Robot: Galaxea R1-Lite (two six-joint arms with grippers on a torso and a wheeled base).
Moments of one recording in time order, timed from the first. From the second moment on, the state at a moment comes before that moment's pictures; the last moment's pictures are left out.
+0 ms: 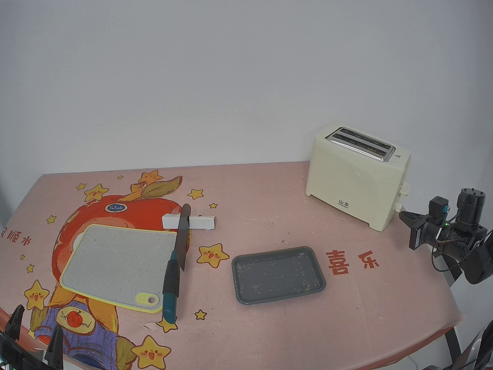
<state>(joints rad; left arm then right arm) 0.00 0.02 -0.02 0.00 0.01 -0.01 -0.03 1.86 -0.38 -1.13 0.29 -0.23</state>
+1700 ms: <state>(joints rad) 0.00 0.02 -0.02 0.00 0.01 -0.01 -0.05 1.98 -0.46 -1.19 0.25 -0.22</state>
